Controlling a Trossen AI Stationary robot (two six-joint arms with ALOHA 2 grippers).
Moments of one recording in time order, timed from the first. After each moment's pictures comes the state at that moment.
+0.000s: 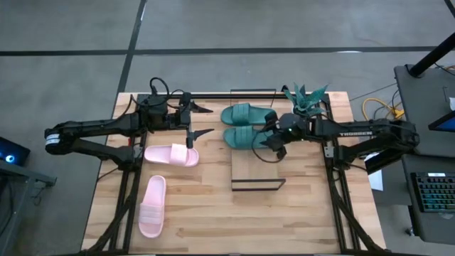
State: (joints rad) left arm 0.22 1.03 0.87 0.06 0.07 0.32; right arm -0.19 1.19 0.71 -0.15 0.00 -0.85
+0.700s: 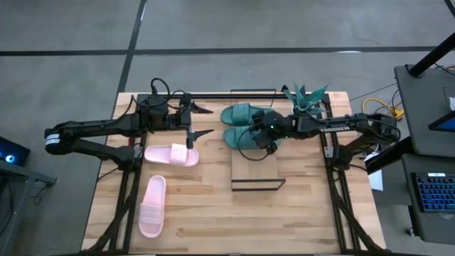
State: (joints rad) left arm 0.22 1.03 0.86 0.06 0.07 0.32; right arm -0.24 1.45 0.82 -0.12 0.05 -0.95
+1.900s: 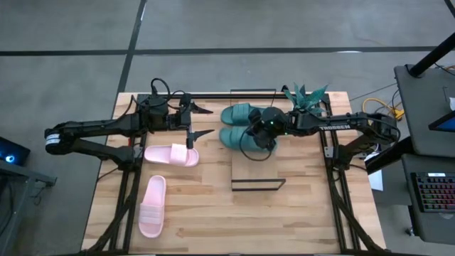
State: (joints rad) left arm 0.22 1.03 0.86 0.06 0.07 0.32; right arm -0.26 1.45 0.86 -0.10 -0.03 -1.17
